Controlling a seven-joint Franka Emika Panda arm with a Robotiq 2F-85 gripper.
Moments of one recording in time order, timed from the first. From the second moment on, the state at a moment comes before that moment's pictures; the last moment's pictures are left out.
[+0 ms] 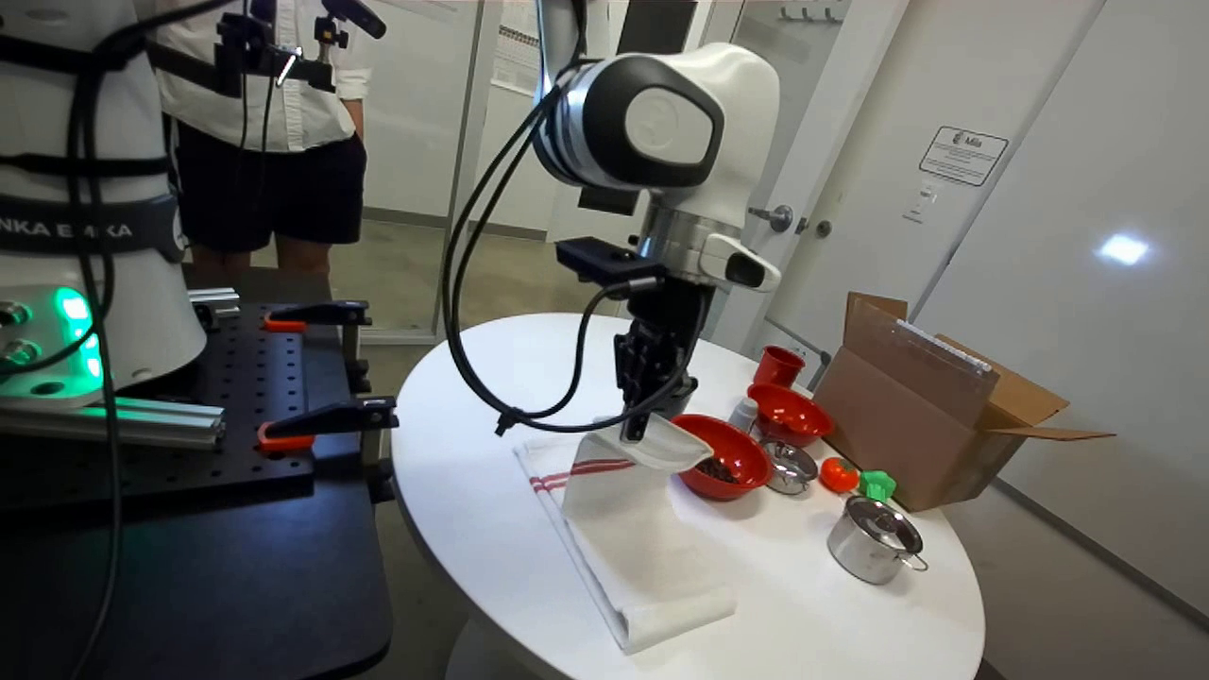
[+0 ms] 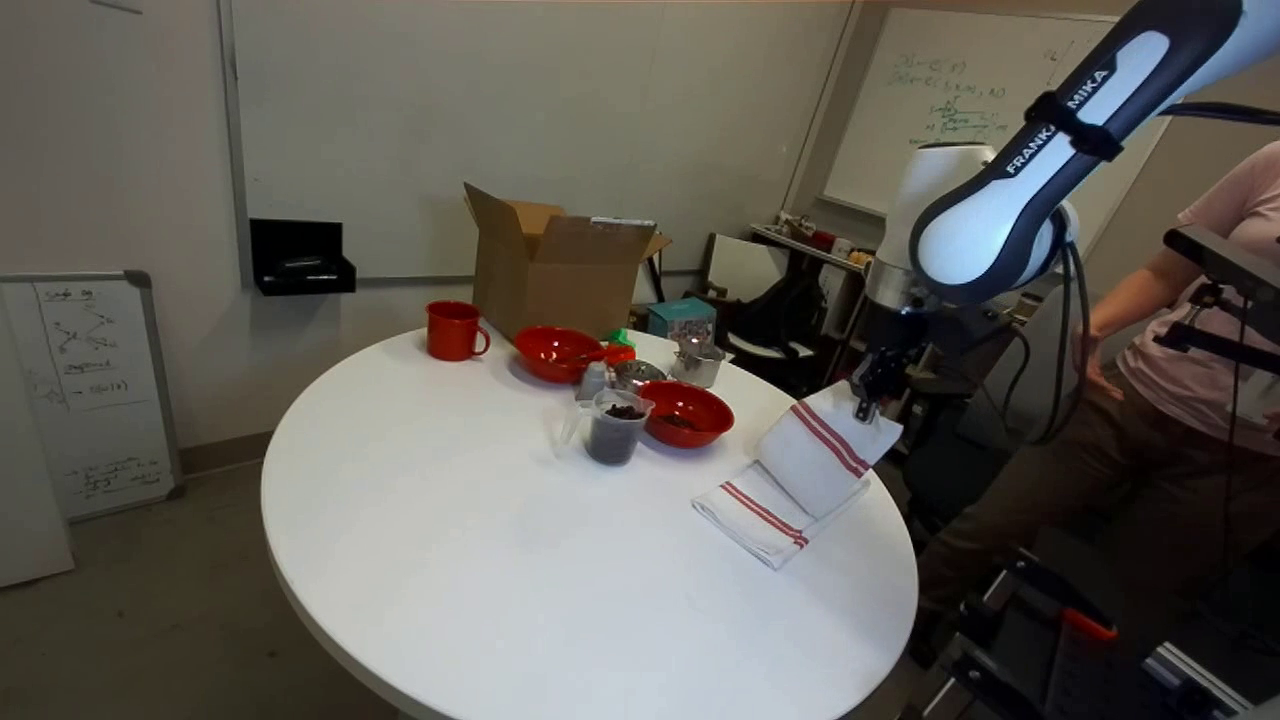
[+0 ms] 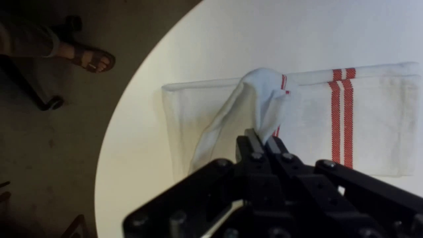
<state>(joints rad) -0.07 0.29 -0.34 -2.47 -0.28 2.74 -0.03</state>
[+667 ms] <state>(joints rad) -0.06 0.18 -0.25 -2.40 -0.49 2.45 -0.07</state>
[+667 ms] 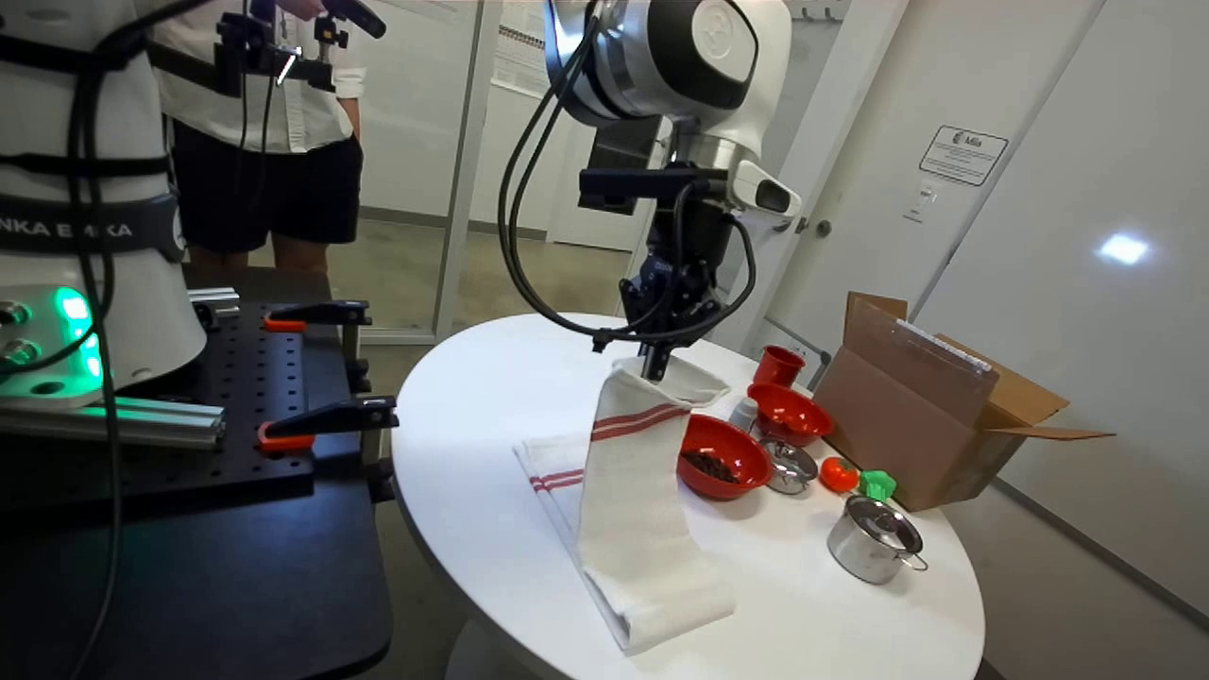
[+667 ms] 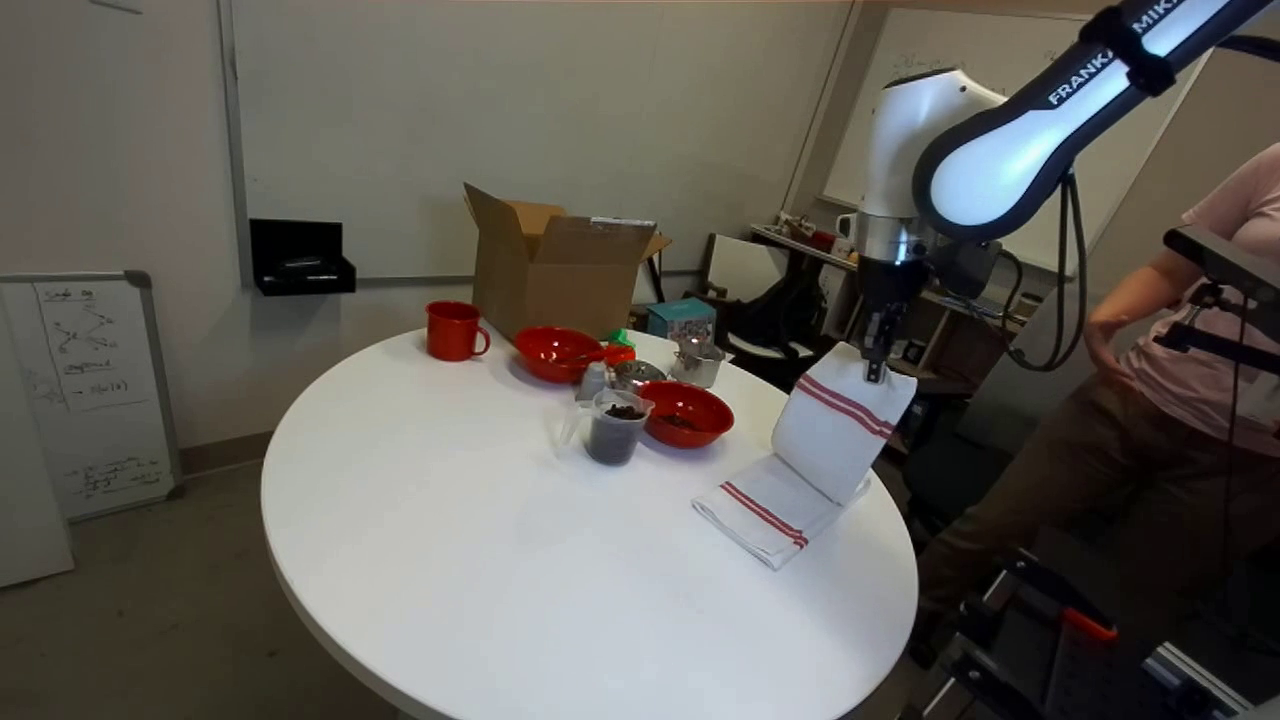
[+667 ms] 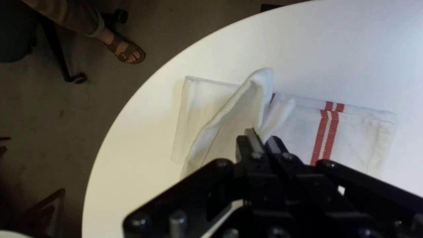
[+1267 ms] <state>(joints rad) -0.09 0.36 -0.04 -2.37 -0.30 2.60 -0.35</state>
